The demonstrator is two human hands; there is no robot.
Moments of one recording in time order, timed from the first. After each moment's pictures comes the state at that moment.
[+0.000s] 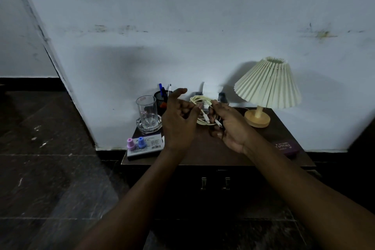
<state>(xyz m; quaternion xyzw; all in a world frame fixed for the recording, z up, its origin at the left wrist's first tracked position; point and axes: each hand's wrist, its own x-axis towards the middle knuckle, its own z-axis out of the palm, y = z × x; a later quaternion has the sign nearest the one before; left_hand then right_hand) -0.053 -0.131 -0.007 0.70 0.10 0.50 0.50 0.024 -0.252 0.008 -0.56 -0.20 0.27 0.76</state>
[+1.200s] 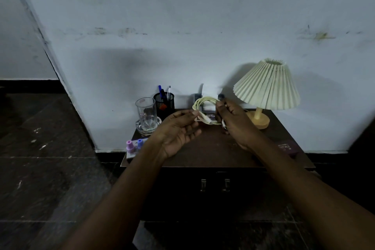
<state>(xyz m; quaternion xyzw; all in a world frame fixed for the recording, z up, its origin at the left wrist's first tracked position) -0.057 -0.102 -0.003 0.47 0.12 0.07 0.87 0.043 -0.266 0.005 -0.72 -0.32 0.08 0.61</state>
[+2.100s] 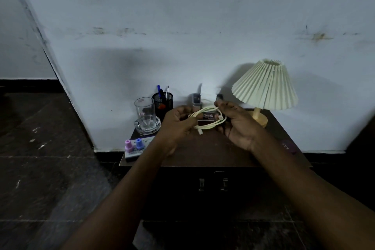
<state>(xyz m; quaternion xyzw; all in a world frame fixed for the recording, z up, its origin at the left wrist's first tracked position) -0.048 -0.111 -0.008 0.68 0.10 0.23 0.69 0.045 -0.270 0.011 -0.54 -0.17 0.27 0.78</state>
